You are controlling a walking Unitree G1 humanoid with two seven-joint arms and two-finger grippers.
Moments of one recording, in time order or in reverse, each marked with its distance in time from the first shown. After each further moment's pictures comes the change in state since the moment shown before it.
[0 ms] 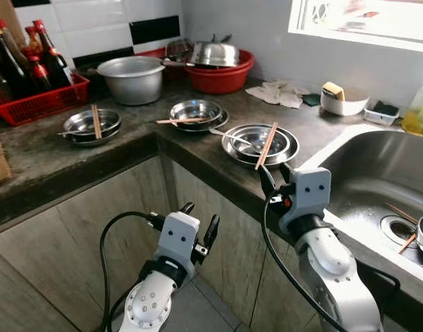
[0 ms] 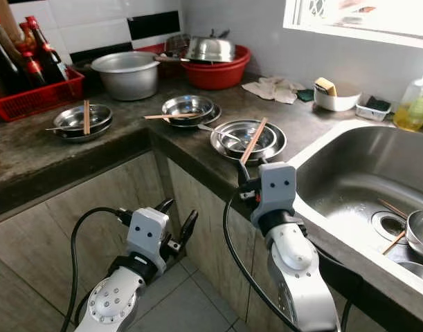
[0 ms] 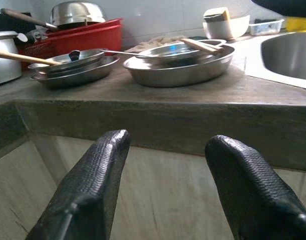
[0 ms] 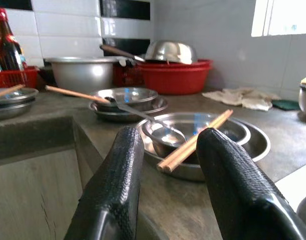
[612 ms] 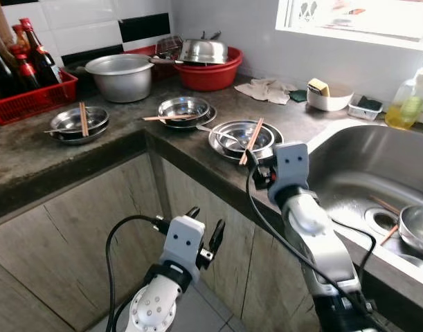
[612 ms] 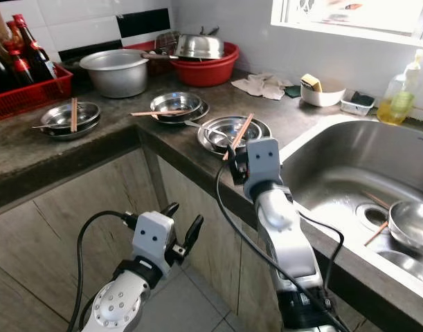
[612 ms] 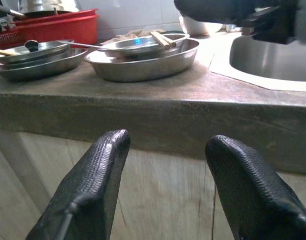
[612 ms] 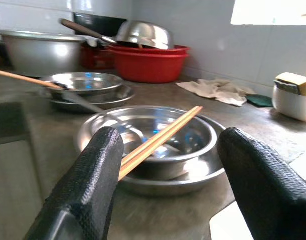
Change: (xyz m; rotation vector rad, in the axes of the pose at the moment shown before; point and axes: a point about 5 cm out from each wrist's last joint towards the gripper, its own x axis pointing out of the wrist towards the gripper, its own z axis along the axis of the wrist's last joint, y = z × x) left arm -0.002 -0.005 0.000 -0.020 0.008 -0.007; right arm 0.059 -0.003 -0.004 -0.093 0.050 -0.043
